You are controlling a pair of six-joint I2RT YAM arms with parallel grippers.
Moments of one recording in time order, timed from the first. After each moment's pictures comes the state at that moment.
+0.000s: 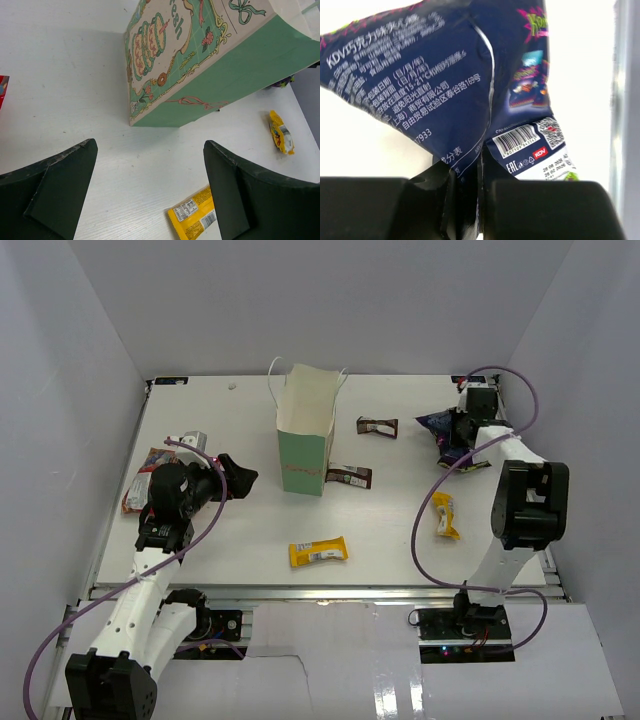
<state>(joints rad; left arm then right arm) -0.10 0.80 0.58 -0.06 0.36 -0.38 0.01 1.85 1.30 -0.24 0.17 -0.08</state>
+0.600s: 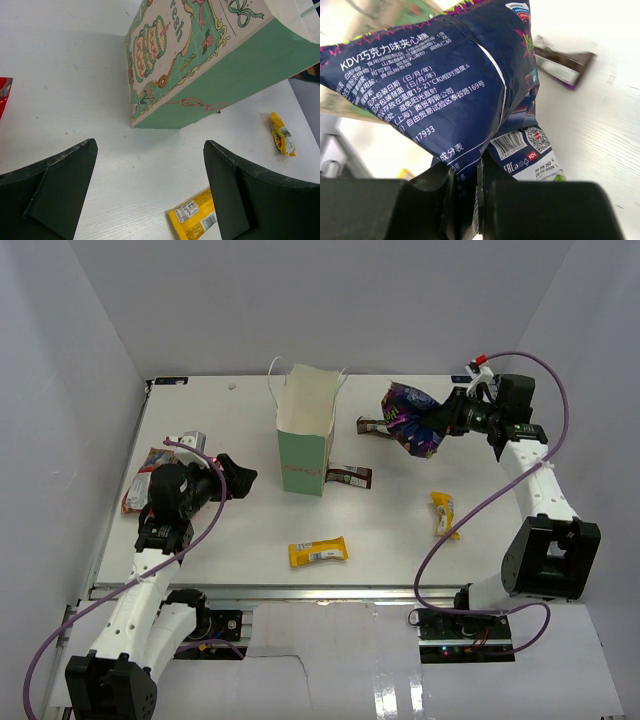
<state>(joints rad) -0.10 0.79 0.58 -0.06 0.35 -0.38 -0.08 1.48 1.24 -0.30 -0.81 0.15</state>
